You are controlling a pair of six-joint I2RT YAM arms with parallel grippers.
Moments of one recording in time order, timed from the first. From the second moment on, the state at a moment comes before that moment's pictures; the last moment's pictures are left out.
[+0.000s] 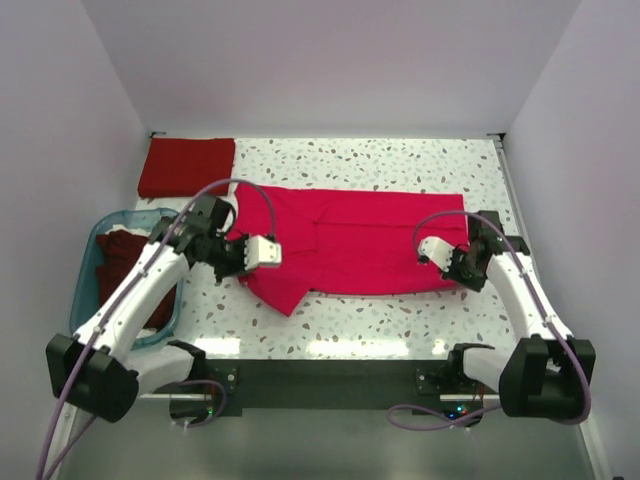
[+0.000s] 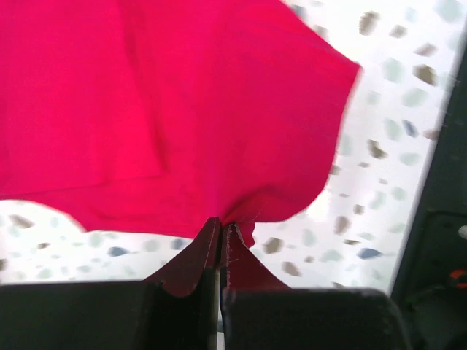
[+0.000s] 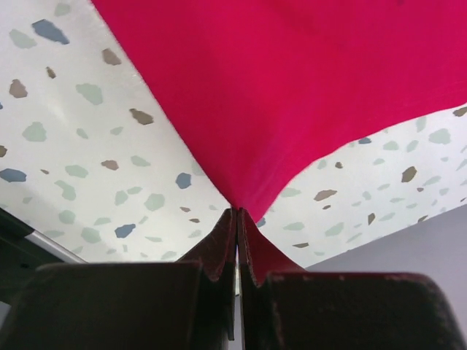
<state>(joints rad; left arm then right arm) -0.37 1.12 0.98 -1.06 0.43 1.06 -0.04 1.13 0.79 -0.97 -0.07 -1.20</state>
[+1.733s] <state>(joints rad) -0.17 2.01 1.79 -0.92 0.45 1.10 -0.10 1.90 1.50 -0.96 -0.11 -1.19</state>
